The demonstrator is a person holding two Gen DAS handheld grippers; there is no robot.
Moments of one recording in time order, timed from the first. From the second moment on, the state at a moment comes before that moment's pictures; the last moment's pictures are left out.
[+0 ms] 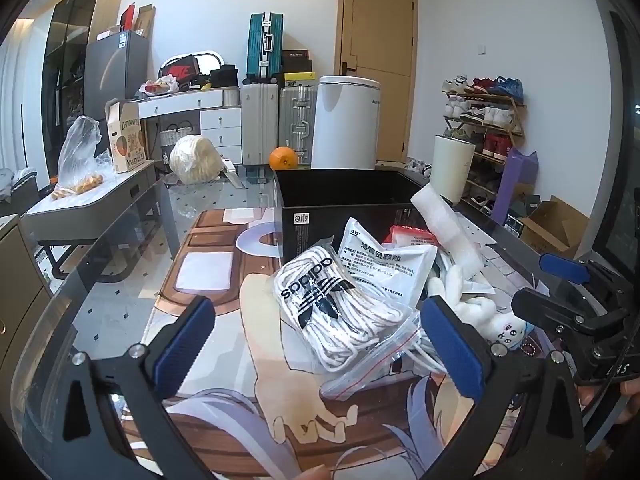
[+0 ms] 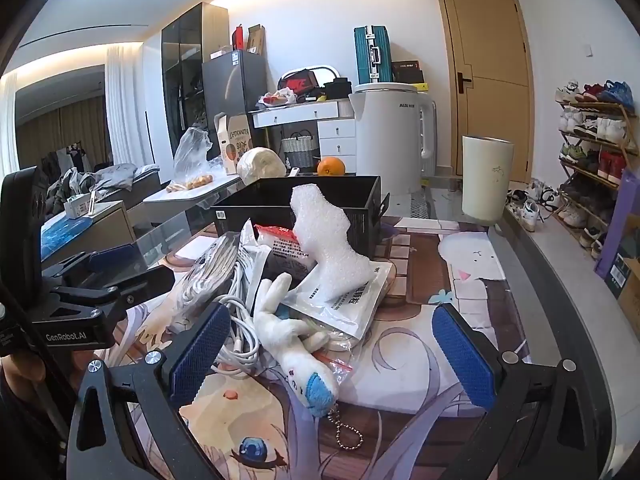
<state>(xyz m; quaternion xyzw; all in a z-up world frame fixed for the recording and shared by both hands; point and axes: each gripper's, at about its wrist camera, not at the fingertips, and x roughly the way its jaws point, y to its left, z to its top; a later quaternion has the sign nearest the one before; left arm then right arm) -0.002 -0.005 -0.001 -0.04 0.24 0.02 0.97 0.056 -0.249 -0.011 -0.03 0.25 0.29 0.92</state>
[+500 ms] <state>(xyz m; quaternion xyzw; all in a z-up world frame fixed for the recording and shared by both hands) 0.000 0.001 -0.004 -0.05 0.24 0.02 0.97 0.056 -0.251 -0.016 -0.03 0.26 0.29 0.92</state>
